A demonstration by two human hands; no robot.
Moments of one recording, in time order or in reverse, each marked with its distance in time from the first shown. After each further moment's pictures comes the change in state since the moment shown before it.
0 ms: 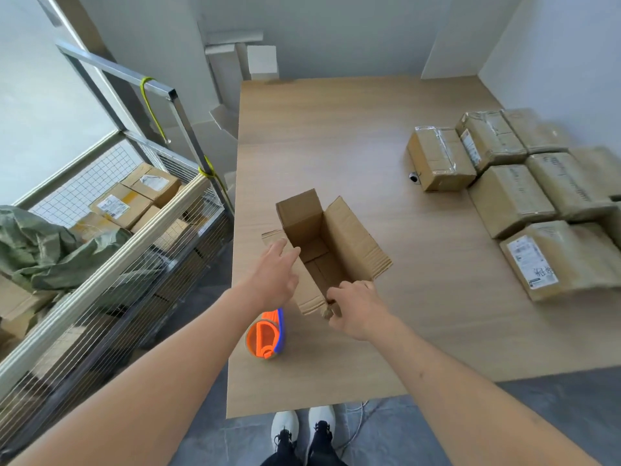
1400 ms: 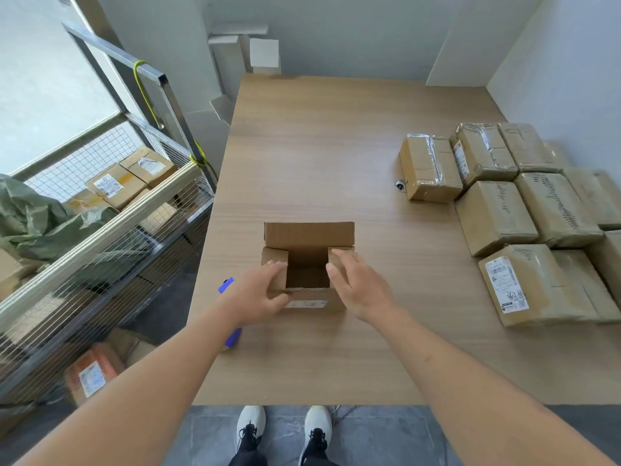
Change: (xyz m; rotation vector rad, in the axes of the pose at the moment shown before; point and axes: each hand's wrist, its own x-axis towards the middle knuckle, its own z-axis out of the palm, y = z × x) left_hand 0.006 0.038 0.070 -0.271 0.005 -0.093; right_hand -0.002 0.112 -0.027 0.432 0.275 -0.023
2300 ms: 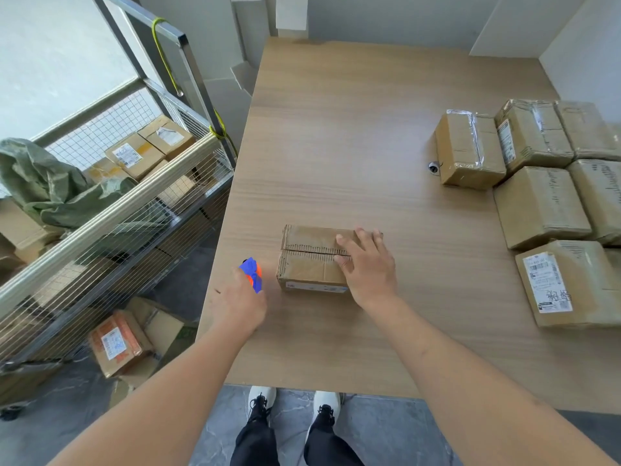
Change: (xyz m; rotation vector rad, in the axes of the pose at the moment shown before) left_hand -0.037 -0.040 0.033 0.150 0.107 -0.762; right_hand 0.030 -0.010 0.053 -0.215 0.080 0.044
